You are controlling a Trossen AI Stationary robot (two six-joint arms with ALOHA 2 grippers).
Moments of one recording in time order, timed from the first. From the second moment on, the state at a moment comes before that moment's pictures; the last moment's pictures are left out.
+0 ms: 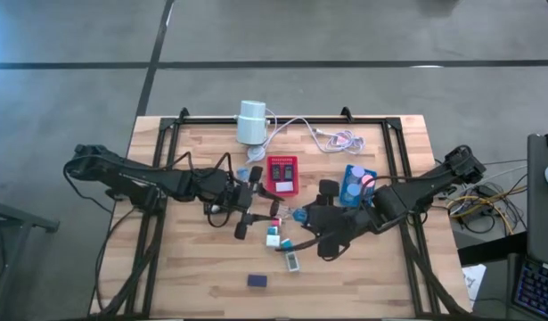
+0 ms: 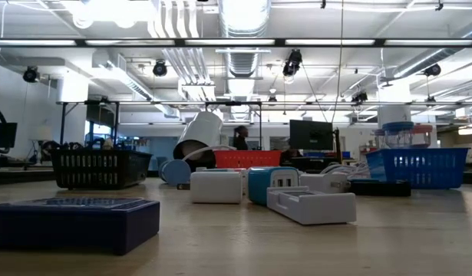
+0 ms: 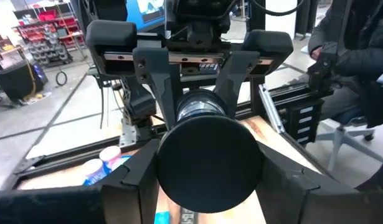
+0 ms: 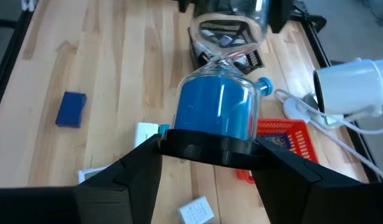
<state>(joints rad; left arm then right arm) -0.19 1.37 0.98 0.21 0.05 0.16 0.47 1.54 1.51 -0.83 0.51 0.26</state>
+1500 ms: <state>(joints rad) -0.19 0.98 0.76 0.17 0.06 -0.09 0.48 1.41 0.76 0.86 0.52 -1.10</state>
